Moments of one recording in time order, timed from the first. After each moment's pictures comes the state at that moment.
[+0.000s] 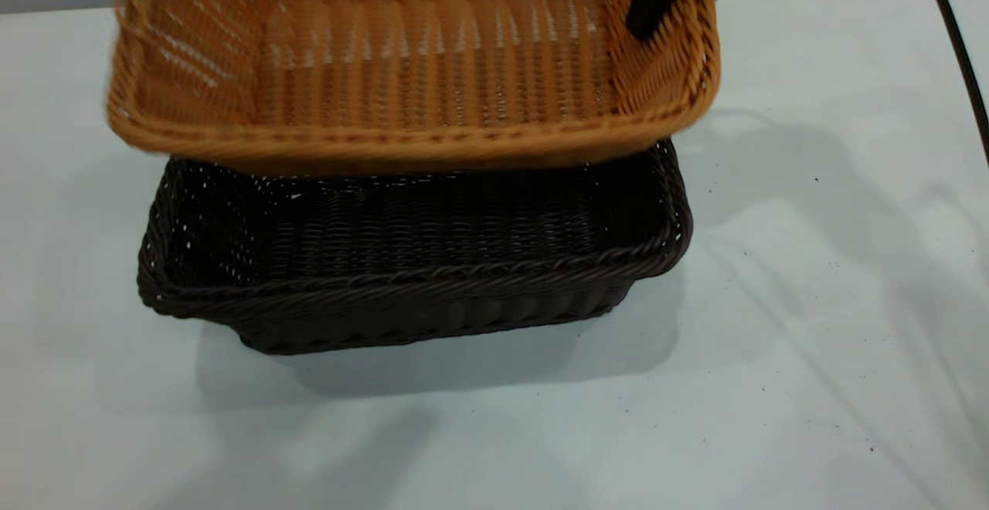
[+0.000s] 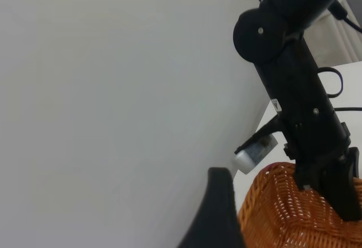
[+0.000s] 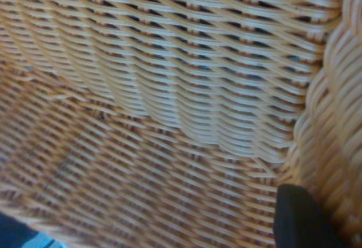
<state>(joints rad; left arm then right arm) -0.72 0.88 -0.74 -0.89 0.11 1.57 0.27 2.09 -1.61 0.55 1.22 -0.17</state>
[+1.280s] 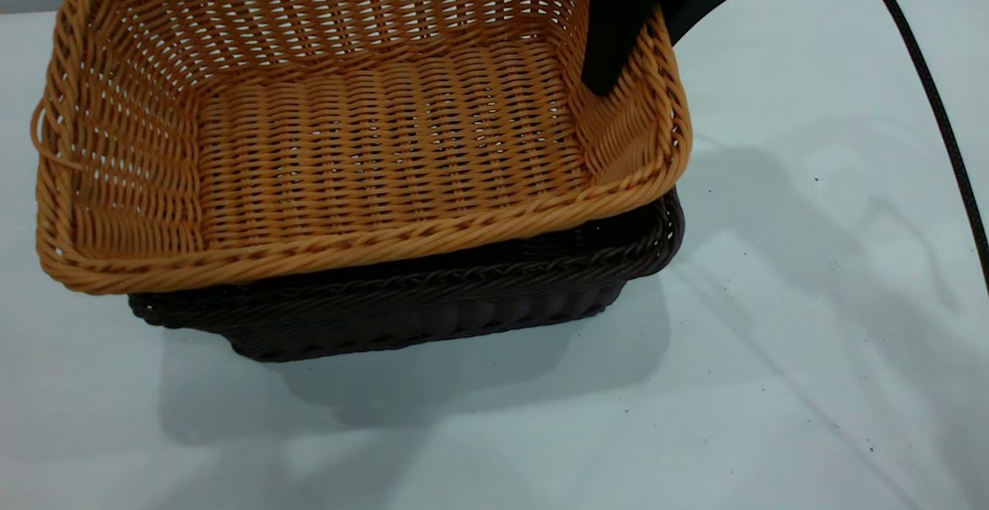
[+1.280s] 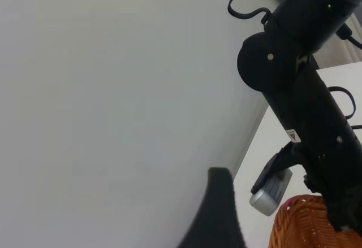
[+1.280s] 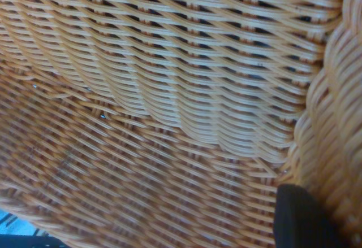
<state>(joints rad) -0.72 0.88 -0.74 -0.89 0.11 1.57 0.39 2.09 -1.58 0.49 1.22 -0.15</state>
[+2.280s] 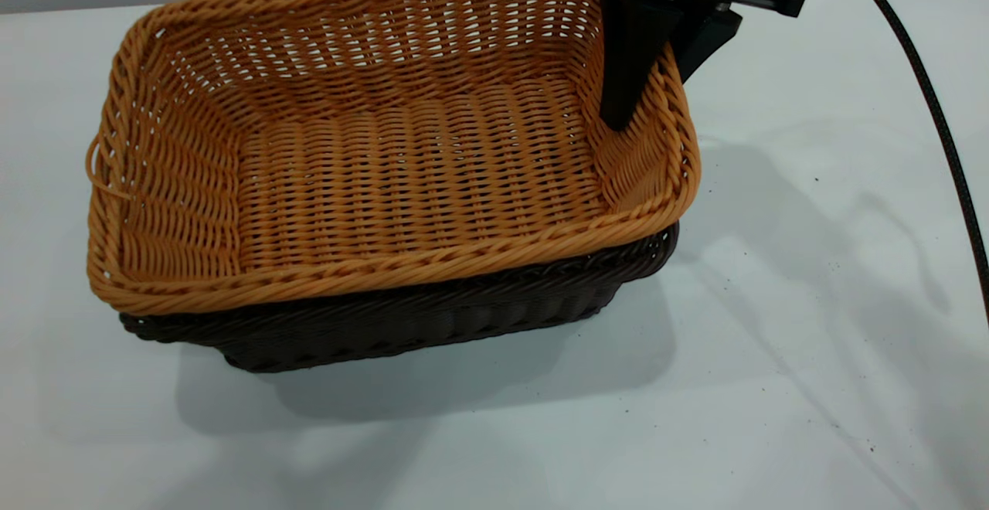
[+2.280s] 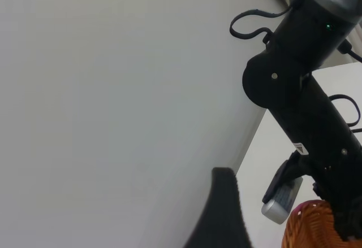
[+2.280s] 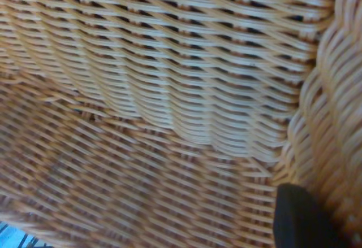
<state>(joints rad) -0.72 0.88 -0.74 -0.89 0.11 1.57 0.39 2.13 -1.58 0.44 1.22 -0.09</state>
